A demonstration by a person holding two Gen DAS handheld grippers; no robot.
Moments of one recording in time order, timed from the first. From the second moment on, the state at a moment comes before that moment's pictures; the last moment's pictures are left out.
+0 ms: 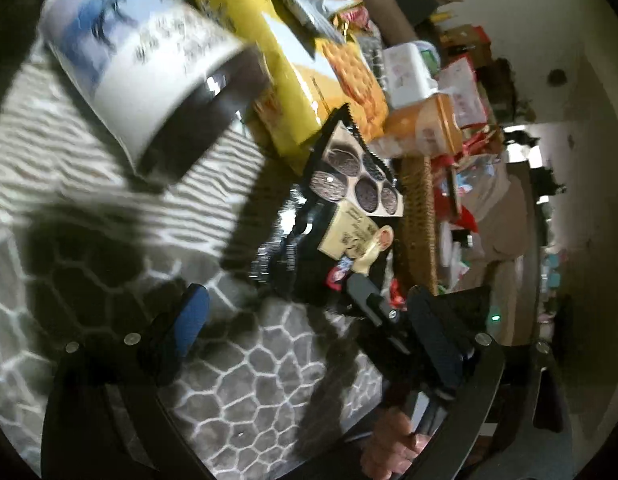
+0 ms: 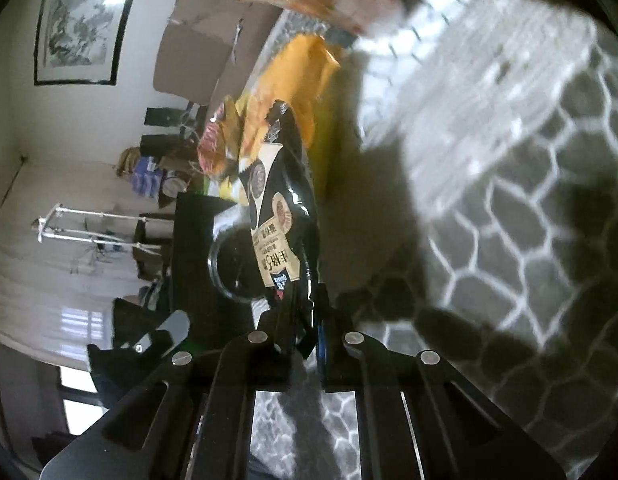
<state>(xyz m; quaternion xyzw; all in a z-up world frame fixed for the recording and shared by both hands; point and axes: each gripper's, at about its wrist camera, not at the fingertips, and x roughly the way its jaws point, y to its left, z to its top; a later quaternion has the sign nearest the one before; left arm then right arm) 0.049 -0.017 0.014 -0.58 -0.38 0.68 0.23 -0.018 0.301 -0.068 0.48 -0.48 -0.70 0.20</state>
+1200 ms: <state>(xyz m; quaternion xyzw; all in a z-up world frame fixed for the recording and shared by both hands) 0.058 -0.013 0.016 -0.54 -0.49 0.60 0.33 -0.014 0.314 -0.015 0.44 -0.46 -0.74 0.23</state>
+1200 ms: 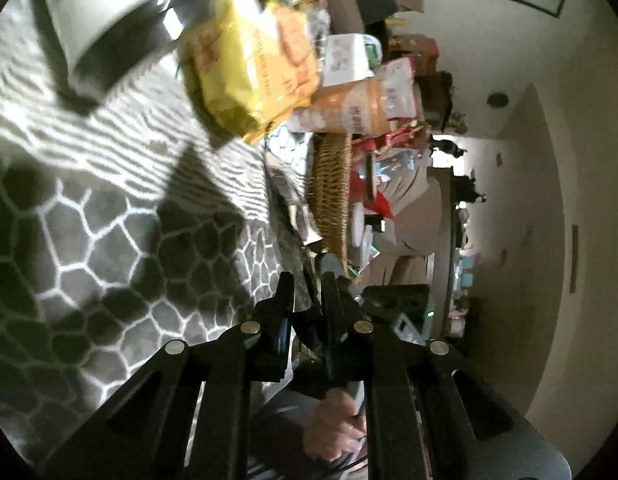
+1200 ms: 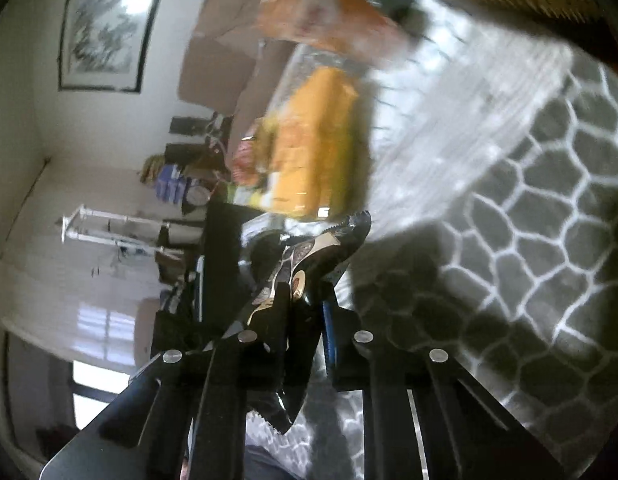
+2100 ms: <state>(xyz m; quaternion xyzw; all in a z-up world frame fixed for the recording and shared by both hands) -0.077 -0.295 0.079 -0.56 -0.42 0.69 0.17 -0.200 -0.052 0.058 0.50 -0.20 -0.79 0.30</state>
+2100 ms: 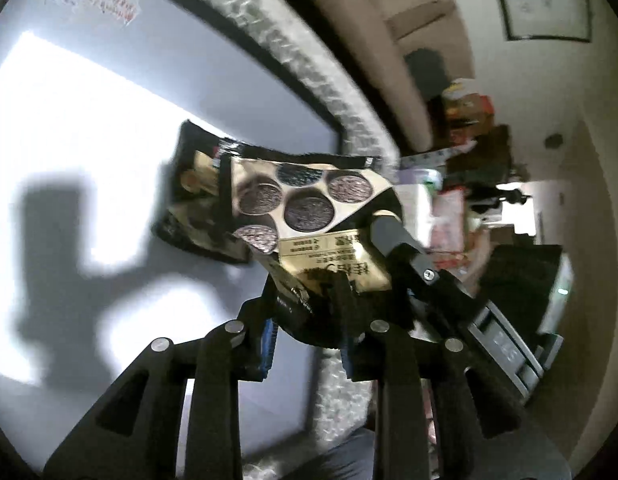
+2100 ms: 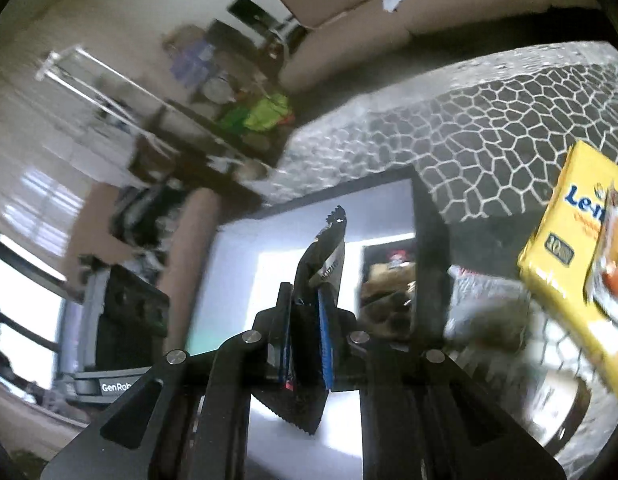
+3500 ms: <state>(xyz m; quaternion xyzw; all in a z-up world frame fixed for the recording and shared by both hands) -0.090 -0.231 0.043 -0.67 -0.16 0.72 0.00 -0.151 0.070 0.094 0.46 -0.10 -0.85 0.24</state>
